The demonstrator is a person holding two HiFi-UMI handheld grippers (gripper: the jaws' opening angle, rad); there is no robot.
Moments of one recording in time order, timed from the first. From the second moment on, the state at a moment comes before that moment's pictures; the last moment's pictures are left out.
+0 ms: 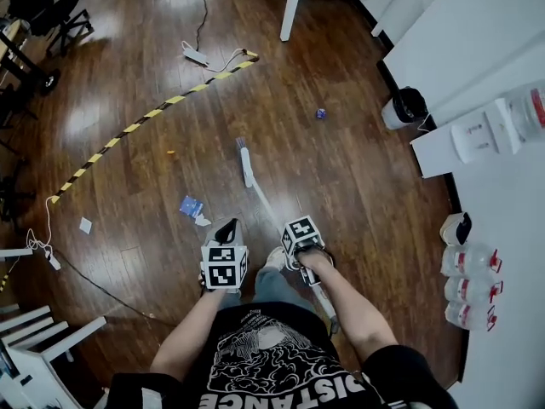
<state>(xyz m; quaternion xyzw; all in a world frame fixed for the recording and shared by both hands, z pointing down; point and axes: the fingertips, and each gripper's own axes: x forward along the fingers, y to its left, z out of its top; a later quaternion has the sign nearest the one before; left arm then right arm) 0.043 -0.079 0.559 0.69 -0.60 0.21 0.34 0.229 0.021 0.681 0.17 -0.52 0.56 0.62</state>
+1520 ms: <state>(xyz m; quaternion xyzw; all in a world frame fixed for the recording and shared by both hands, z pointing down) 0.152 -0.407 0.550 0.75 -0.52 0.22 0.34 0.410 -0.349 0.667 0.34 -0.43 0.61 0.57</state>
